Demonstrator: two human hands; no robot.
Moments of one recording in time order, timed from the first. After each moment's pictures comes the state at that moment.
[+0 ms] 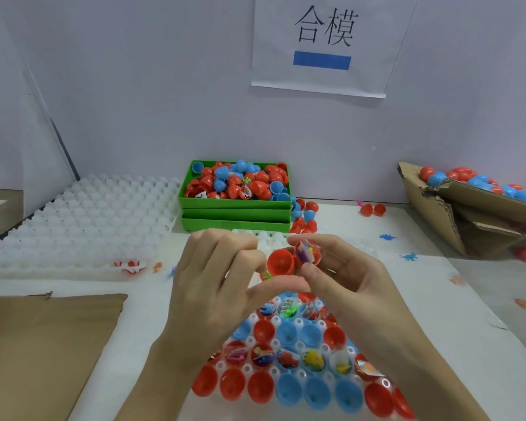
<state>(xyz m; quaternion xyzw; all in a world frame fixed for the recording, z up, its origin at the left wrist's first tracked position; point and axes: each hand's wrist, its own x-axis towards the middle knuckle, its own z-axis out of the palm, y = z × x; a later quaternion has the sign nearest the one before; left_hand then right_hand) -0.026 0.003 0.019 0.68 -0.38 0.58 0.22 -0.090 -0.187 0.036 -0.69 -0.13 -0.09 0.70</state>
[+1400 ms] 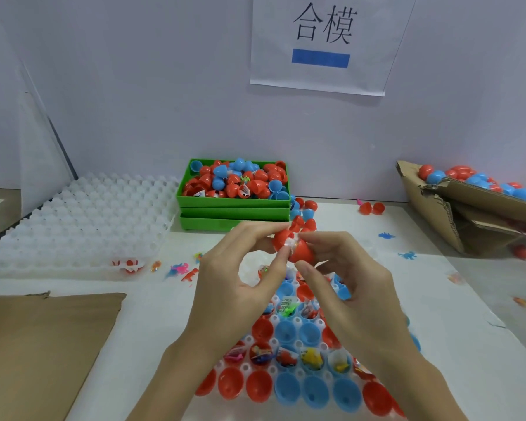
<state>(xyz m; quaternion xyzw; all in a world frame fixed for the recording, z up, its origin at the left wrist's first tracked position) -0.035 -0.018 0.022 0.73 -0.32 0.27 0.54 -0.085 -0.185 0.024 -0.81 -0.15 -0.32 0.47</state>
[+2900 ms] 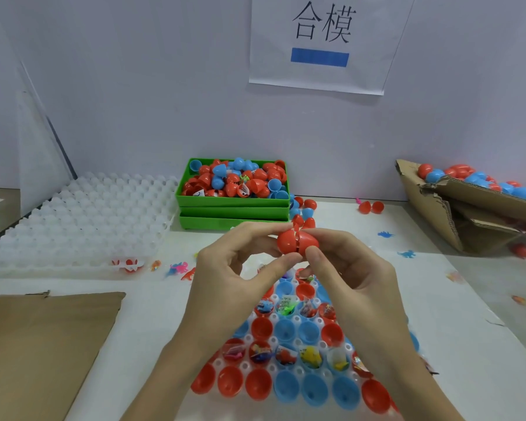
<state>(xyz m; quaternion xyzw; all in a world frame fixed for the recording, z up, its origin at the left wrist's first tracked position) -0.035 -0.014 0.028 0.68 -0.30 0.14 0.66 -0.090 -0.177 0.030 -0.72 -0.06 -0.26 0.64</state>
